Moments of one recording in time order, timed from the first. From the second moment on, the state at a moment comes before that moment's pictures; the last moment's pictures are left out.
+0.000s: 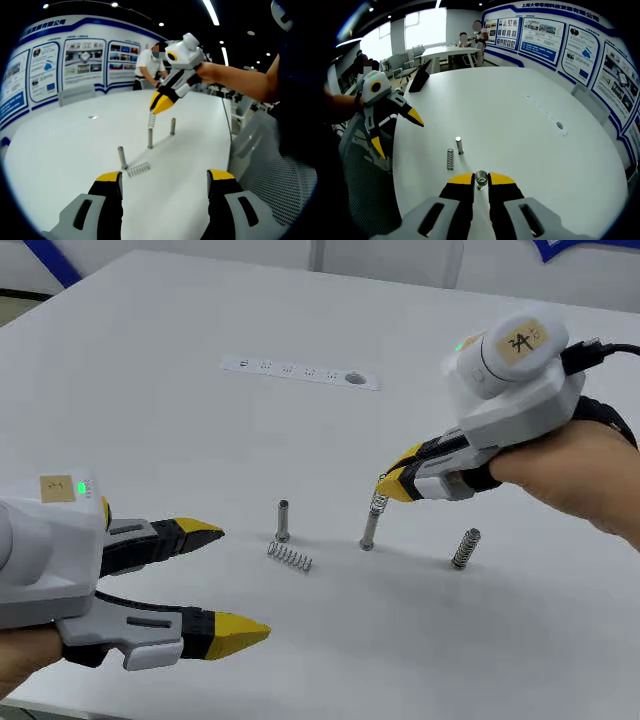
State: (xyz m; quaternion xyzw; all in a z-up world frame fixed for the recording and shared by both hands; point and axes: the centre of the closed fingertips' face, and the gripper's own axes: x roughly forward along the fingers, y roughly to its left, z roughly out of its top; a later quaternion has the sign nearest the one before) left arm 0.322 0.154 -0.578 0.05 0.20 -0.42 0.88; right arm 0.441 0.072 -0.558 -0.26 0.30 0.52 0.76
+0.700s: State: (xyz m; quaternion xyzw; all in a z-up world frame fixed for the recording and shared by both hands) left arm 0.323 0.155 -0.579 0.05 0.20 -0.42 0.88; right arm 0.447 0.077 -0.566 -0.25 0.31 0.52 0.75
